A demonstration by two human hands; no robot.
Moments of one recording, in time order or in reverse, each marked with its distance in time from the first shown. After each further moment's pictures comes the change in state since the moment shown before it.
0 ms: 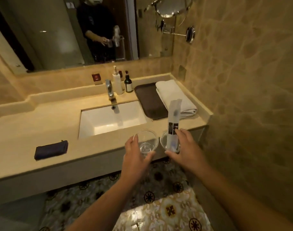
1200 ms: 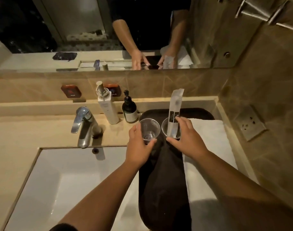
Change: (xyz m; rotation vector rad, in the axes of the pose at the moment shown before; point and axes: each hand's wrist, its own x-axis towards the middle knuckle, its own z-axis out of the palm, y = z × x) left_hand 0.595 -0.088 0.148 -0.027 0.113 -0.267; right_hand 0.648 0.134 0.161 0.001 -0.223 -0.156
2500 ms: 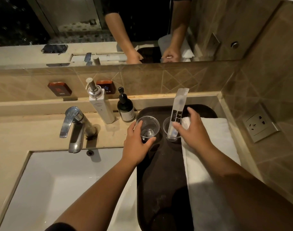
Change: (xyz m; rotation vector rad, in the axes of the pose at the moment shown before) left_hand 0.032 -0.020 0.020 0.040 -0.071 -0.058; right_hand 0.030 0.016 -0.001 0.273 0.096 0.239
